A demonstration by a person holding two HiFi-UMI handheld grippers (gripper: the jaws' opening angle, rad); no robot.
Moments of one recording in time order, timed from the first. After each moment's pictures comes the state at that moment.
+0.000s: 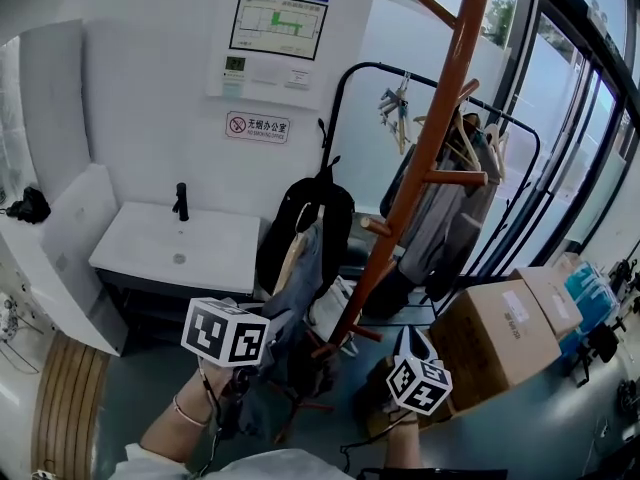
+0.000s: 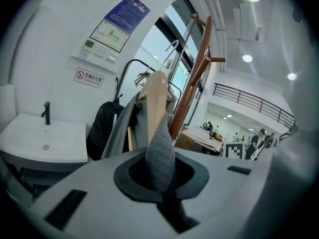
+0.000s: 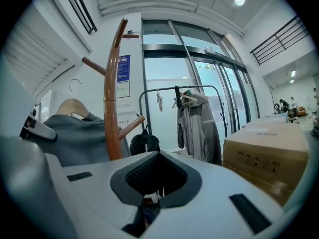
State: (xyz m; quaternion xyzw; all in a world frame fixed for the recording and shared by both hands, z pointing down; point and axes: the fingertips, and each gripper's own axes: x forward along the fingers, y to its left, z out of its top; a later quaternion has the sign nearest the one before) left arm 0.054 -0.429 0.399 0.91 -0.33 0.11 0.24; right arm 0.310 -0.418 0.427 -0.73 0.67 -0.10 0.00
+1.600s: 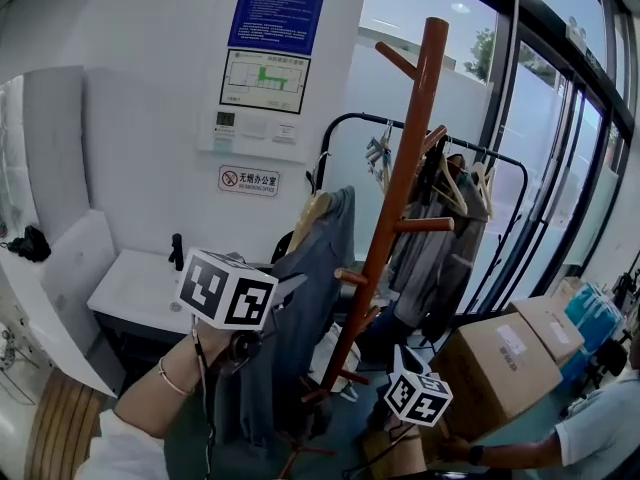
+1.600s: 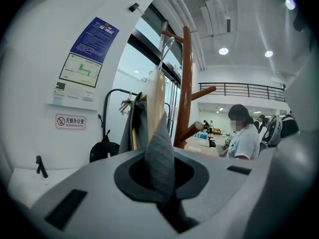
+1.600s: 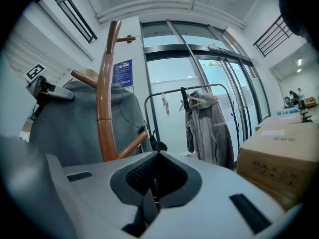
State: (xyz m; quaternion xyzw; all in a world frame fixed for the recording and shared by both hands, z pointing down) left arm 0.084 -0.475 0.236 0.94 -0.31 0.08 0.10; right arm 0.311 -0.455 0.387 -0.69 0.71 -0.10 0.02
